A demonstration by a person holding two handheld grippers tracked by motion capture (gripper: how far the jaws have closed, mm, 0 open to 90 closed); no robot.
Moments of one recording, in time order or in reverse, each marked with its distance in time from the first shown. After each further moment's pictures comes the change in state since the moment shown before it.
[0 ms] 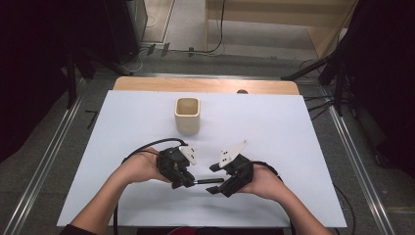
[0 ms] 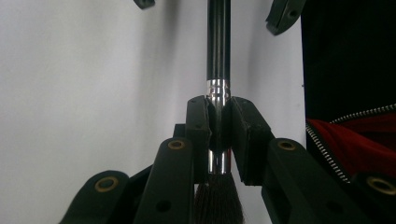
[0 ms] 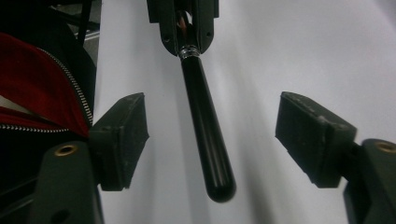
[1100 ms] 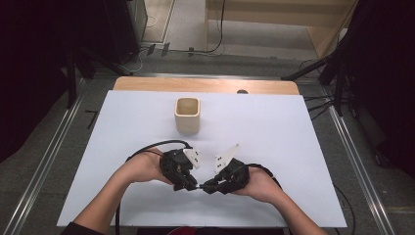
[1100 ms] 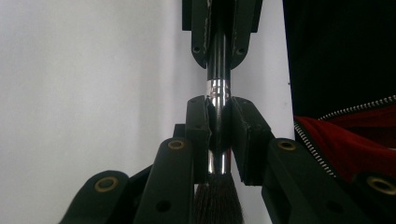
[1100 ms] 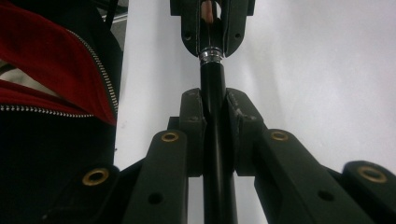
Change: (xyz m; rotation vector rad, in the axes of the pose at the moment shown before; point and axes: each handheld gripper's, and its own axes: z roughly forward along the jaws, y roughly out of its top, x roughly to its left) left arm -0.004 0.007 0.005 0.018 -0.044 0.045; right arm 0.006 0.002 0.012 0.055 0.098 -0.036
